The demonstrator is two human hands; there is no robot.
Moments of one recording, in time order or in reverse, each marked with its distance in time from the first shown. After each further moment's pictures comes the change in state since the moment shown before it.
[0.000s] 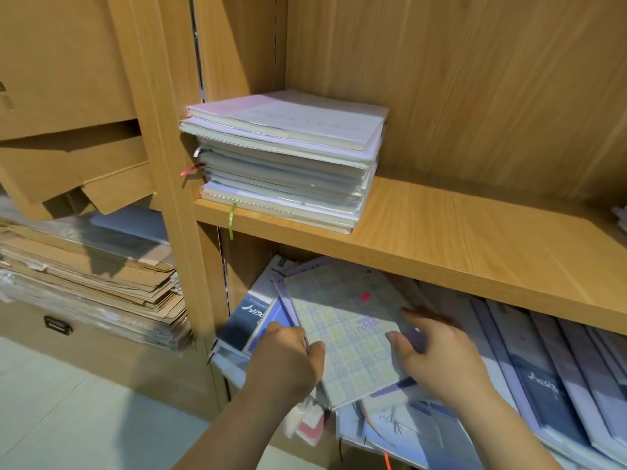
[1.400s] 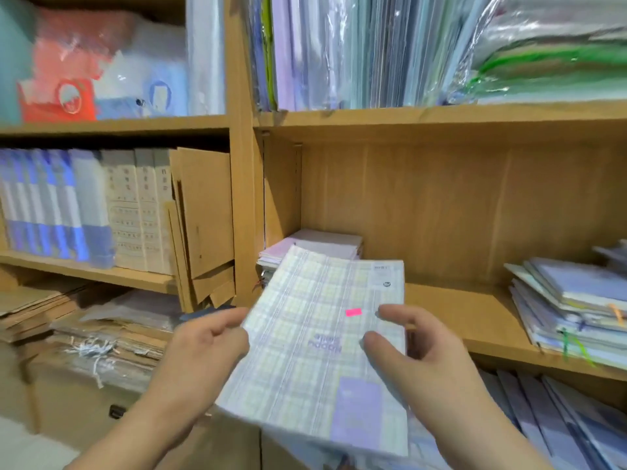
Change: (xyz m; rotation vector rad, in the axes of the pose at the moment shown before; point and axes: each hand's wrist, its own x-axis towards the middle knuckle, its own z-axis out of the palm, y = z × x) left_hand -0.203 0.042 -0.260 -0.682 0.183 0.202; right_hand -0.183 -0.146 -0.199 1.048 0.089 -0.101
